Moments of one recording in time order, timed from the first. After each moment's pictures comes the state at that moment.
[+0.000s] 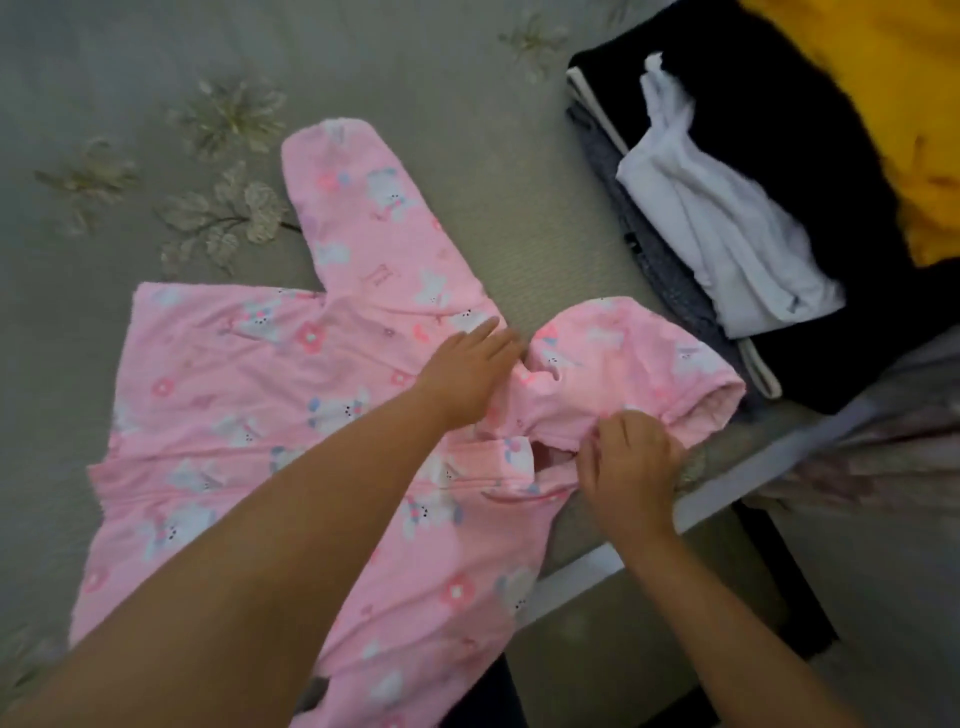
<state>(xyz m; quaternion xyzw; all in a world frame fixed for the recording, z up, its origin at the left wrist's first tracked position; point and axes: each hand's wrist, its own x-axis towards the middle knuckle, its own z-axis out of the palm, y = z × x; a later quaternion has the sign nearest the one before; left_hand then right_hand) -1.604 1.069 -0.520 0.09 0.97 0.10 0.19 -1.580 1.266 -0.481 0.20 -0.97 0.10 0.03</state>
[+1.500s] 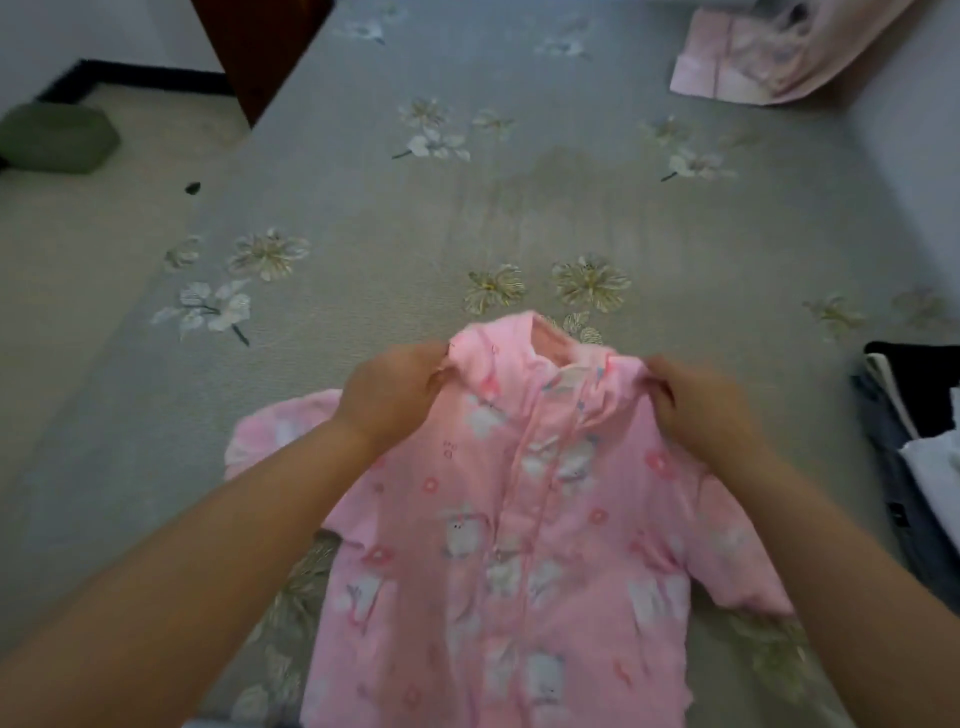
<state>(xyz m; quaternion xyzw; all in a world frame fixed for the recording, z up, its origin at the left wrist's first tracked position) -1.366 0.823 -0.348 -0.32 0.93 0.13 -0.14 -1.595 0.988 -0.351 0.51 -0.85 0.15 -0.01</state>
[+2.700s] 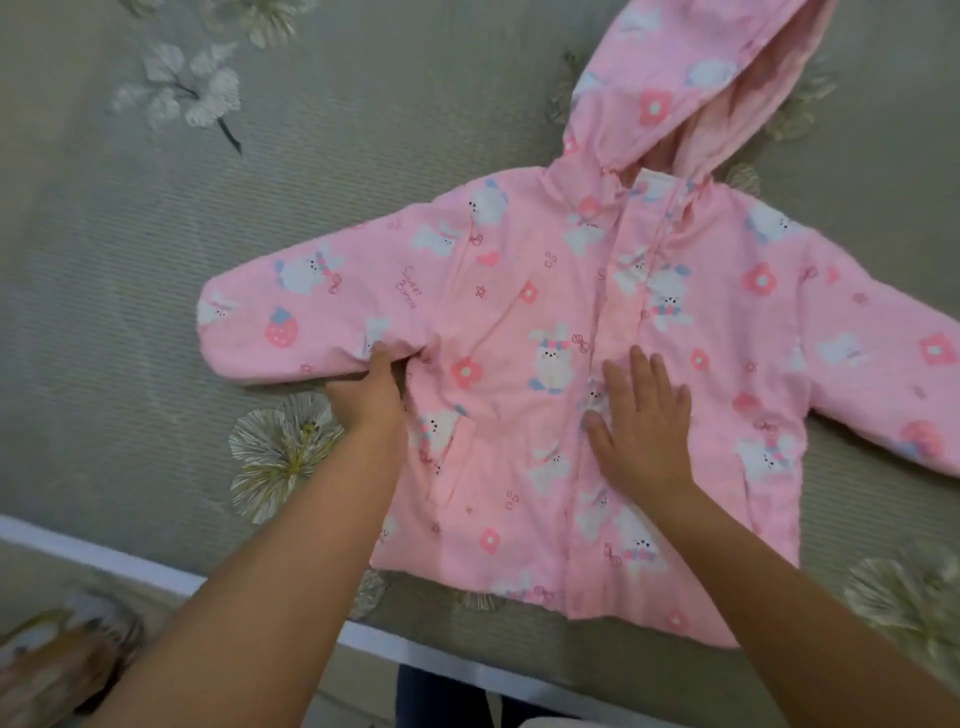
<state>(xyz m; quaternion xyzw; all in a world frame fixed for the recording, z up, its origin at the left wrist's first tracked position) -1.311 0.842 -0.543 -0.82 0.21 0.44 -0.31 -1.495 0.984 -0.547 0.51 -0.83 0.02 -0.21</state>
